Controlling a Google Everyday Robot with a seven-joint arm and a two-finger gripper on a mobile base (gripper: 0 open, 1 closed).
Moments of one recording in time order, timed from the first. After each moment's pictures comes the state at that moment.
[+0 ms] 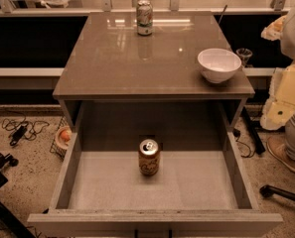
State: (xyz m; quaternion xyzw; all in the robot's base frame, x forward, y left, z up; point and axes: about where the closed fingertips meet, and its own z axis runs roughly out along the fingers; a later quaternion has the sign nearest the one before) arm 0.438 -0.214 0.985 -0.60 0.78 -0.05 0.17
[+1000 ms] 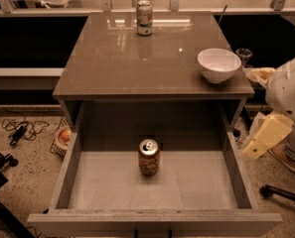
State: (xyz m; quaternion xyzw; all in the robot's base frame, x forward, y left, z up) arm 0.435 -0.202 0.901 -0.58 0.77 0.05 0.26
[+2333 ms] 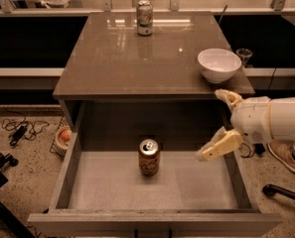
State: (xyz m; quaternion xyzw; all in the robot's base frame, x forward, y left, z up) arm 0.481 -0.148 0.824 -0.51 0.71 0.20 0.44
